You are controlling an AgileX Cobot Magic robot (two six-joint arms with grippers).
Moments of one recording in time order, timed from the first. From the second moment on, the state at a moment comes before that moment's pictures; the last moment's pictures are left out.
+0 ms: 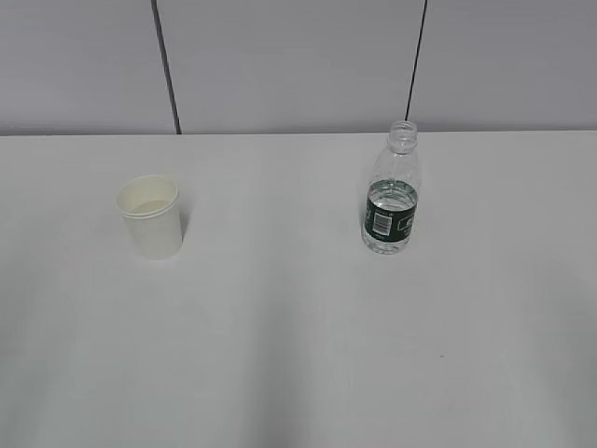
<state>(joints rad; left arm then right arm) -0.42 0.22 -0.52 -0.01 1.10 -0.04 0.29 0.17 -0.49 -0.01 1.14 0.00</state>
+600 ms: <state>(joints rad) -0.05 -0.01 -0.52 -0.01 1.10 -0.04 -0.11 0.00 -0.49 -0.01 1.14 0.00</state>
